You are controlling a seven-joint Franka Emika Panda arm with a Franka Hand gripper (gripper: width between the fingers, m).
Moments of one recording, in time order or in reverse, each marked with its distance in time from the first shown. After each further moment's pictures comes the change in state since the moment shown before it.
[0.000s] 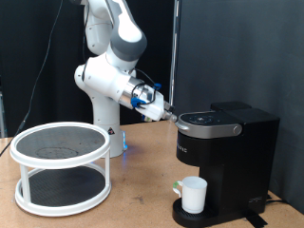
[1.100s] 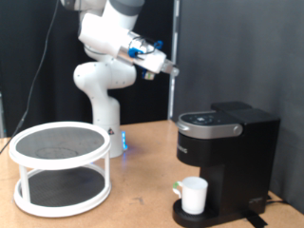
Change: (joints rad) arm -0.003 -0.215 0.033 0.087 -0.145 0.041 0.288
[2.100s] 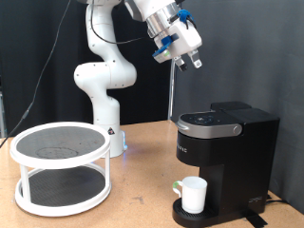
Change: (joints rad) arm -0.099 0.219 0.229 0.342 -0.717 -0.046 0.300
